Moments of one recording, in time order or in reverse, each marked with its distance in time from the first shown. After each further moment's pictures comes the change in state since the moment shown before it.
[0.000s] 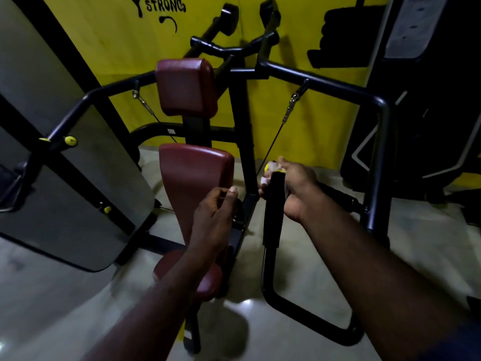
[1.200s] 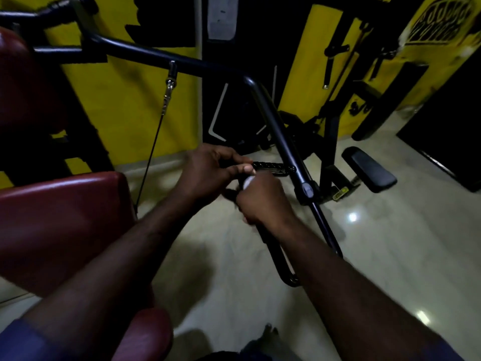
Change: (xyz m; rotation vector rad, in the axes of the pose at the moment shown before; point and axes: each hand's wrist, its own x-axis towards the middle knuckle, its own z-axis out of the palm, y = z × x) left_hand 0.144 0.032 0.040 -0.208 -0.886 0.459; right_hand -0.034 0.042 0.048 -1.068 0.968 -0.186
